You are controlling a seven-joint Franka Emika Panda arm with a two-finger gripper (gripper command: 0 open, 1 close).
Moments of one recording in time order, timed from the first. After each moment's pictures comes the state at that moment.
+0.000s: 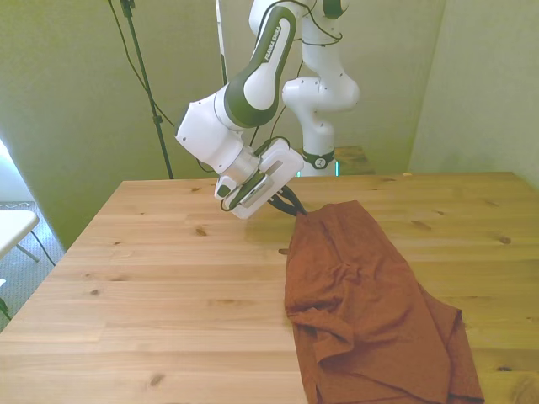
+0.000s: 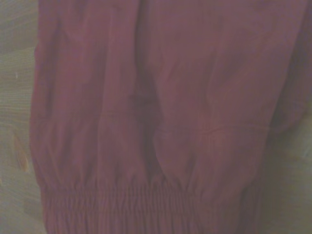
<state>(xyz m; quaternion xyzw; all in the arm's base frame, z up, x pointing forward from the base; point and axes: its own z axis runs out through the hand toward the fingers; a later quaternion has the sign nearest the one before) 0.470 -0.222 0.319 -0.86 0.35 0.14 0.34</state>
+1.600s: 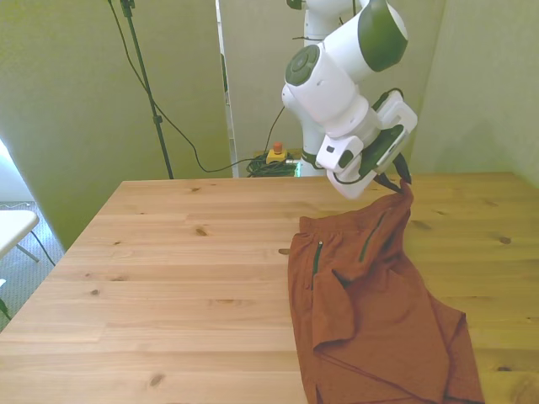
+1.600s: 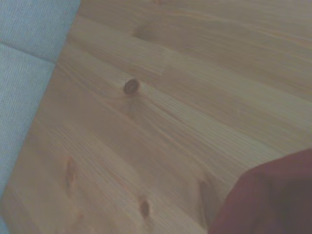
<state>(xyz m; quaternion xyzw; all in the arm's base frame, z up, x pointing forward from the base) 0.548 0.012 0.416 -0.93 0.14 0.12 0.32</state>
